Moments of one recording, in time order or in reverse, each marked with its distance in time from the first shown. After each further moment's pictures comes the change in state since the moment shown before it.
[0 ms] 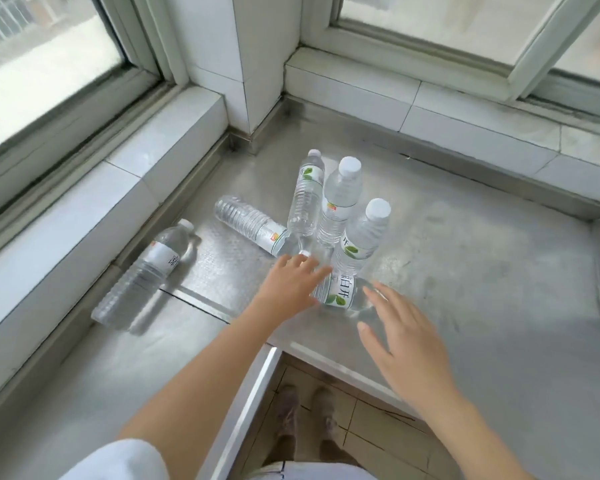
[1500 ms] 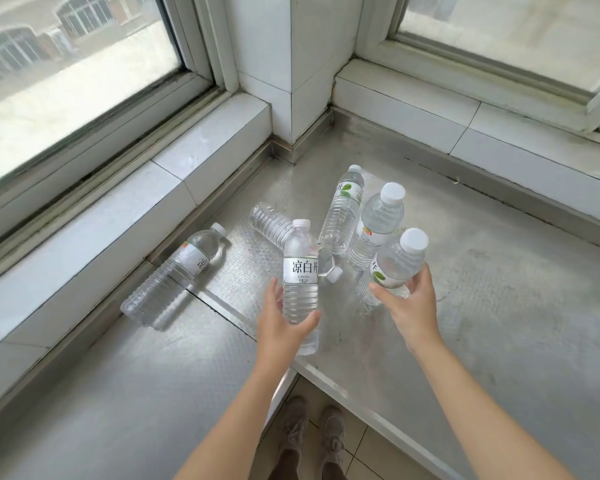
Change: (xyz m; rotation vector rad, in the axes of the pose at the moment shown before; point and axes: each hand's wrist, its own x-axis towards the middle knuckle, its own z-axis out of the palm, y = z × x) left_hand -0.049 0.022 0.020 -1.322 0.517 -0.938; right_hand 0.134 0.021 0.038 1.006 0.243 0.118
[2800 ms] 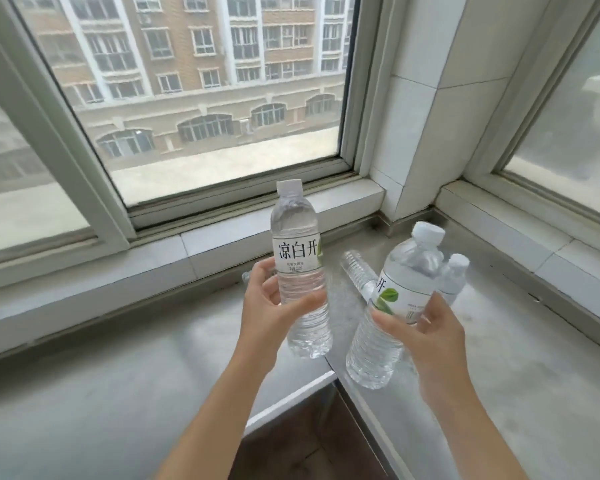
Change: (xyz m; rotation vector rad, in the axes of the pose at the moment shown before) left_hand -0.172 0.109 -0.116 -0.508 0.383 0.197; right_hand -0.129 -0.136 -0.012 0.205 -0.526 -0.229
